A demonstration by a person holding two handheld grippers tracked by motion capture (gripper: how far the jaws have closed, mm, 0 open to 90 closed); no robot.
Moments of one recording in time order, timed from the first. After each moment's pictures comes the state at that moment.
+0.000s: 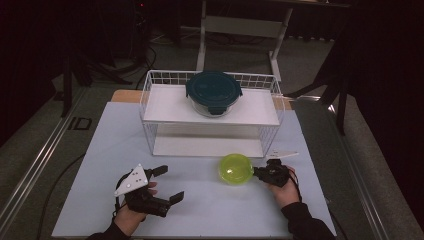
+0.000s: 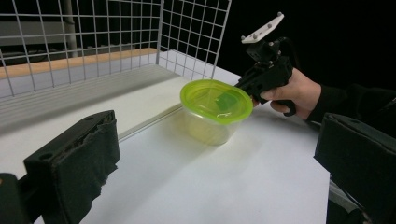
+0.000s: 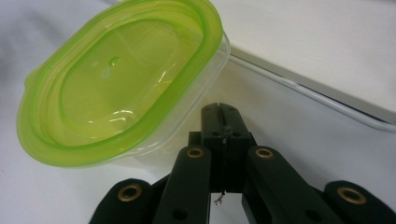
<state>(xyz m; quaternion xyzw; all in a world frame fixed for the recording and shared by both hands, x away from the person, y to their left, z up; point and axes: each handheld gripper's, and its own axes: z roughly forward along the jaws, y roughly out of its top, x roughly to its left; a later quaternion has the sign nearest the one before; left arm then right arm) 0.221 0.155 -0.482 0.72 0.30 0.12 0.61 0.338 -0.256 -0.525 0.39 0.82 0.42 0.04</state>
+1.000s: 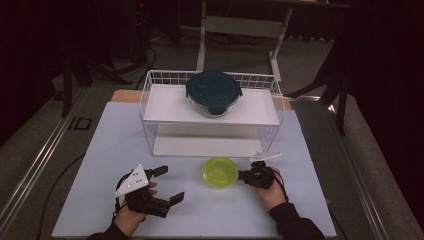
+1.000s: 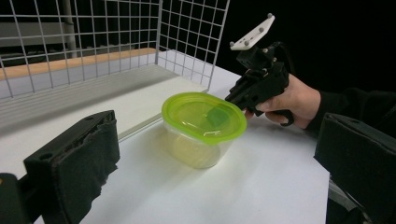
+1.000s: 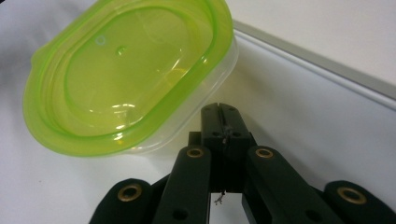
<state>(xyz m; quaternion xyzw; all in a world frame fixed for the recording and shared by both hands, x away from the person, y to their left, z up) 0.220 0.154 -0.481 0.72 0.29 0.12 0.61 0.333 -0.214 -0.530 0.36 0.84 0.42 0.01</state>
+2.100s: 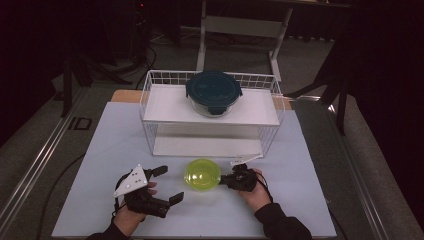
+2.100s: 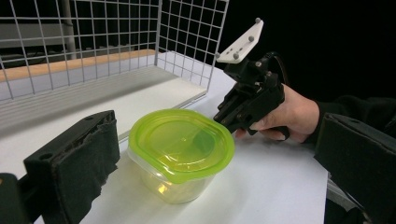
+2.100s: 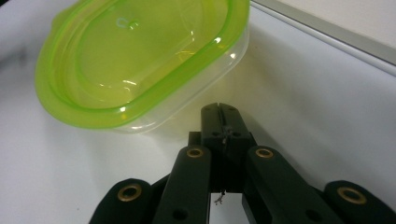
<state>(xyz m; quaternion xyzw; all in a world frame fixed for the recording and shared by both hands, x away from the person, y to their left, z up) 0.220 0.156 -0.480 0.72 0.29 0.12 0.61 0.324 -0.164 -0.533 0.32 0.85 0.41 -0.02</state>
